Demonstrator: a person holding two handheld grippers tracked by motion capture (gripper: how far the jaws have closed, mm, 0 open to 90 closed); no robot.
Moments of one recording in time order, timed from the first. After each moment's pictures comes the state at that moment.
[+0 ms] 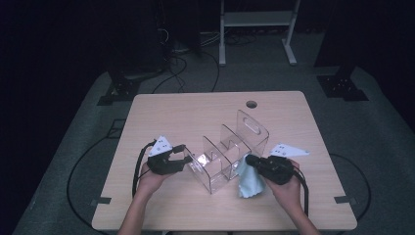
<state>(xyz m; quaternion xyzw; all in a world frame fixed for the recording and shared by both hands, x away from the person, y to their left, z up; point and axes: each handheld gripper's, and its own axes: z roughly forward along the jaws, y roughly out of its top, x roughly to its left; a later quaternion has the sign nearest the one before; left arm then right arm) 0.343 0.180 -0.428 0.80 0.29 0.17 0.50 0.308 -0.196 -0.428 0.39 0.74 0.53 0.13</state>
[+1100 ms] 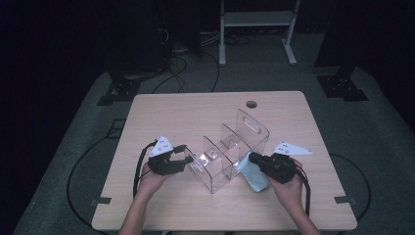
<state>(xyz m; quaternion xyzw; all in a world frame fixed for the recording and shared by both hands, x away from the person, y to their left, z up) 0.343 0.177 -0.428 0.80 0.29 0.17 0.50 0.309 -0.199 -0.428 0.41 0.74 0.53 0.14</state>
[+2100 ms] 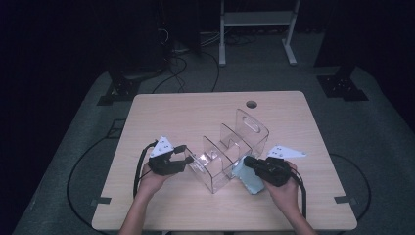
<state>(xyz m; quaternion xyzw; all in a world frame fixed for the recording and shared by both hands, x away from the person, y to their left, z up) 0.341 0.176 -0.428 0.80 0.29 0.17 0.50 0.302 -0.182 -0.431 0.39 0.75 0.52 0.13</state>
